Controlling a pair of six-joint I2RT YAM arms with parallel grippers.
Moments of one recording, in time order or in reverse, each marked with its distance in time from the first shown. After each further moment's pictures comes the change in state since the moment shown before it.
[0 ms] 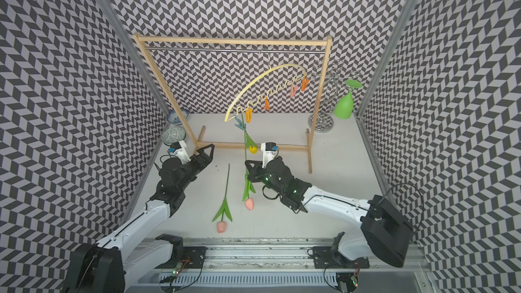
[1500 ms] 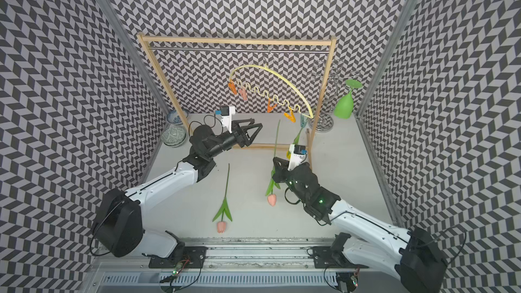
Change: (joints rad) left arm -0.355 0.455 0.599 0.167 0.293 0.310; right arm -0.123 -0.316 -0.177 -0.123 0.156 -0.135
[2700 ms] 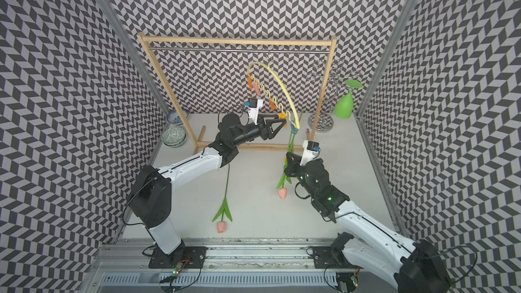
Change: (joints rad) left arm -0.110 0.280 0.307 -0.067 0.007 0.005; right arm -0.171 -0.059 -0.018 -0.026 -0.072 -0.039
